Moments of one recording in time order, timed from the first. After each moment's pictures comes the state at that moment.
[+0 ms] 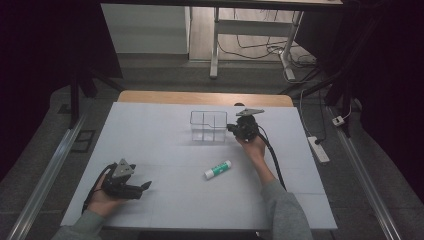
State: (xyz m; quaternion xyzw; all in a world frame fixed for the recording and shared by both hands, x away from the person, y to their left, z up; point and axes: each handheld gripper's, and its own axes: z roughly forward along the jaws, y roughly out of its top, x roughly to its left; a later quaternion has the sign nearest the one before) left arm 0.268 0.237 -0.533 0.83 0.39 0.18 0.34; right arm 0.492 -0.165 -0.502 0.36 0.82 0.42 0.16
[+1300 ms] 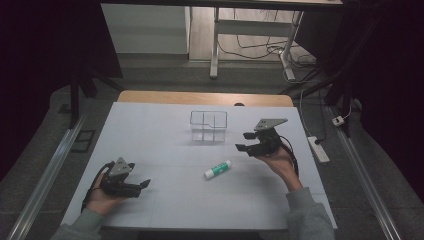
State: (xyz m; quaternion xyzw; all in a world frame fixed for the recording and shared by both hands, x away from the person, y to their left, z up) left arm 0.270 0.243 -0.532 0.83 0.40 0.18 0.36; right arm 0.420 -0.216 -0.454 0.23 0.87 0.43 0.12
